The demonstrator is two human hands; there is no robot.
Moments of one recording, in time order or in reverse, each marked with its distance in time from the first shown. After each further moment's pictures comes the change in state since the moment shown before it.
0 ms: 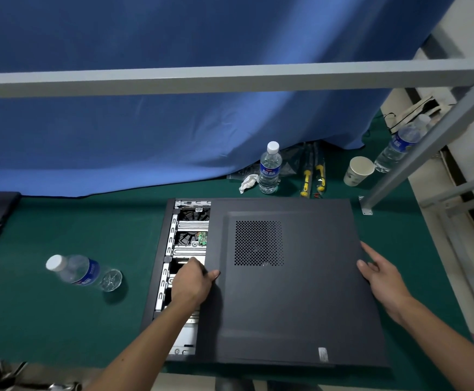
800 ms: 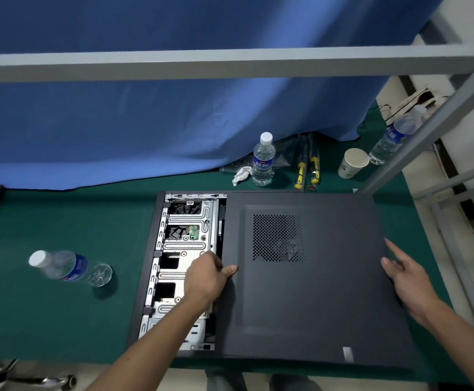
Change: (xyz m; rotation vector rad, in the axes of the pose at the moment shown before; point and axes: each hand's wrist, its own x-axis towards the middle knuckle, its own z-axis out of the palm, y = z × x) left_hand -0.012 0.030 0.019 -0.067 -0.009 0.100; right_hand -0.003 0.011 -0.039 0.059 0.138 -0.002
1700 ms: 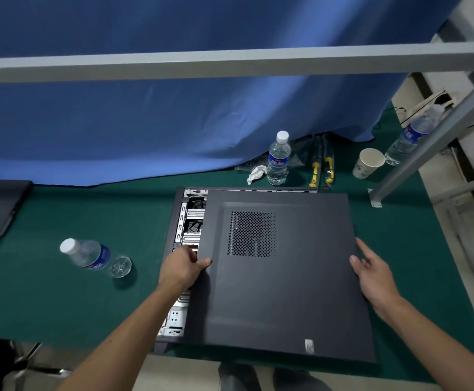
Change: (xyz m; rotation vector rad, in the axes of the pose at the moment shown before) left_hand 0.012 -0.061 -0.047 0.034 0.013 -0.121; right_hand -0.024 0.007 0.075 -0.010 -0.121 -0.018
